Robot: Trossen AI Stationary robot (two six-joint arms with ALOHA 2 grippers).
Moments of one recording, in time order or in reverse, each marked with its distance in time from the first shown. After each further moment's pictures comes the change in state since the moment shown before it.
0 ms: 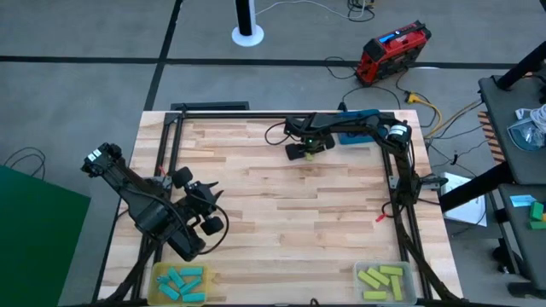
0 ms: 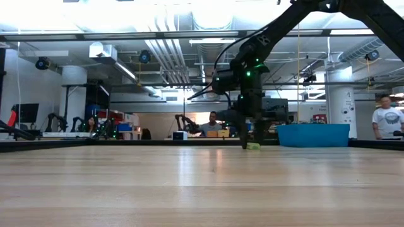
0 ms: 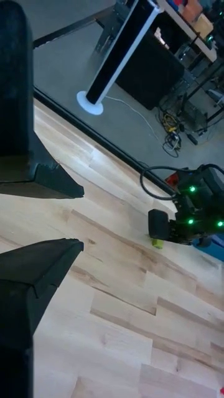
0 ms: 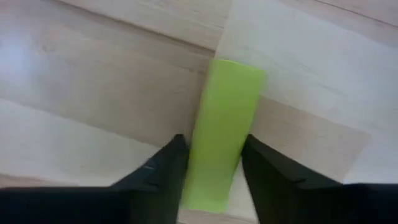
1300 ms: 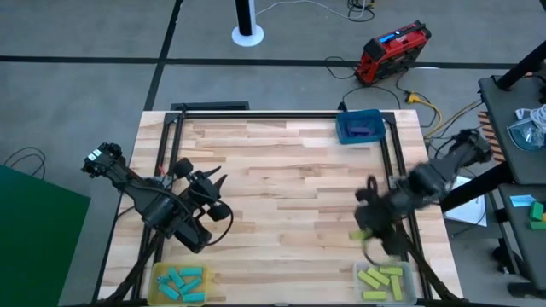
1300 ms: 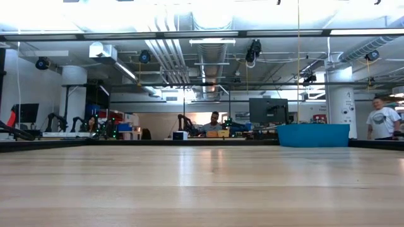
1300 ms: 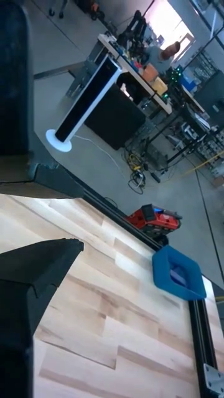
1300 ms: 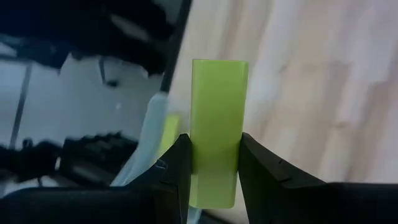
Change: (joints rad) left arm 0.068 -0.001 0.000 0.000 -0.216 0.081; right arm 1.058 -0.808 -0.008 -0.366 -0.232 -0.349
